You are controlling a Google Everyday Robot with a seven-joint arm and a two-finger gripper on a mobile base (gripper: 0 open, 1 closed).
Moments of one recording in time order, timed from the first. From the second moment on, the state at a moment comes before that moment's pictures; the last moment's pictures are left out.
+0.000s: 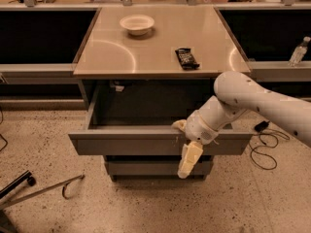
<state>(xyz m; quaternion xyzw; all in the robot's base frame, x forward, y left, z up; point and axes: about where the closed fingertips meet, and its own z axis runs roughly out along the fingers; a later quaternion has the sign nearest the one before) 0.494 -0.071 0.662 -0.66 0.68 0.28 0.15</state>
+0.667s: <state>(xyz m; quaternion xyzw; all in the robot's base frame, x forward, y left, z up) 0.473 -0.067 0.670 -0.64 0.69 0.30 0.16</state>
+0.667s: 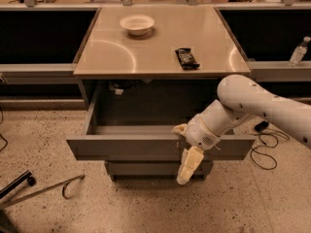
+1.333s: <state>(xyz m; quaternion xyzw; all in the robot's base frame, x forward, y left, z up) 0.458 -0.064 0.666 -0.64 0.68 0.31 0.16</state>
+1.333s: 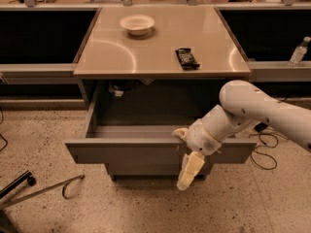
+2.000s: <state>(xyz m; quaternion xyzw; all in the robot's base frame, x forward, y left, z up) 0.440 -0.059 0.665 -0.64 0.68 0.33 0.16</state>
